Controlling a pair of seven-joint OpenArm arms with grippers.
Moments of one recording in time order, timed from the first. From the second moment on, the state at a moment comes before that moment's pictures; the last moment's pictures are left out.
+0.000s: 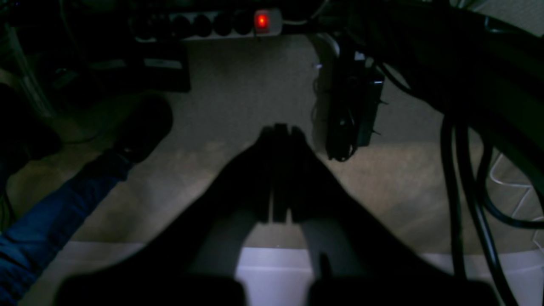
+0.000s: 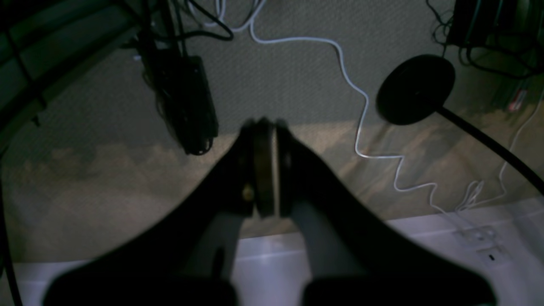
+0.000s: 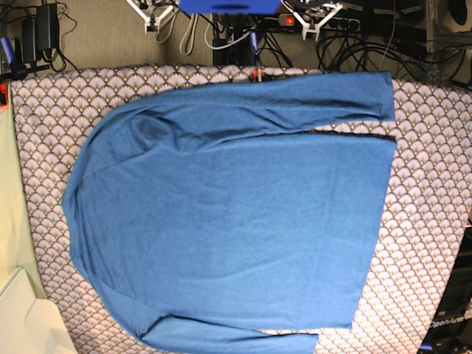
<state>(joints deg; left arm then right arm) 5.1 -2.4 3.9 9.9 -2.4 -1.1 -0.6 -9.4 -0.1 2.6 14.7 -0.7 -7.7 -2.8</state>
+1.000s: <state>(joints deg) 30.6 -6.0 3.8 46.0 -2.5 -1.5 -0.6 -35.6 0.0 2.5 50.3 -1.0 -2.9 -2.1</state>
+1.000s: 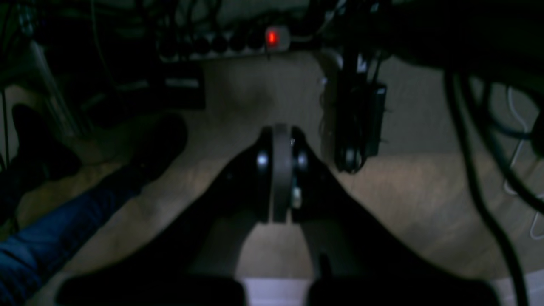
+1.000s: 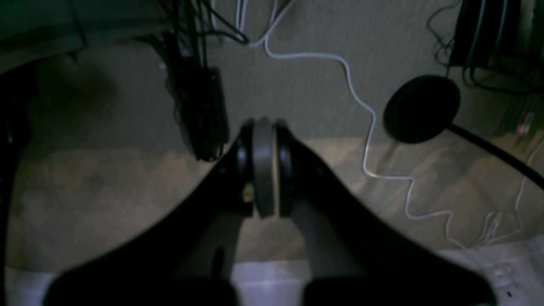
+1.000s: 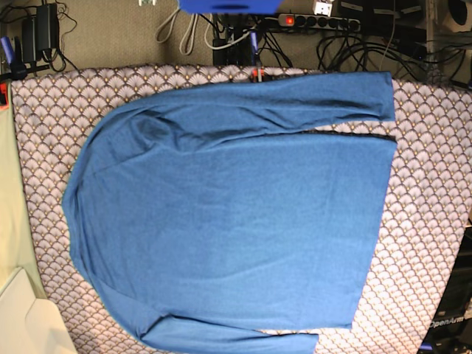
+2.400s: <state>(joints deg) 65.1 -13.3 -5.4 107.6 -12.7 -0.4 0.1 -68.2 0.9 6.6 113.2 -0.9 -2.7 -3.0</state>
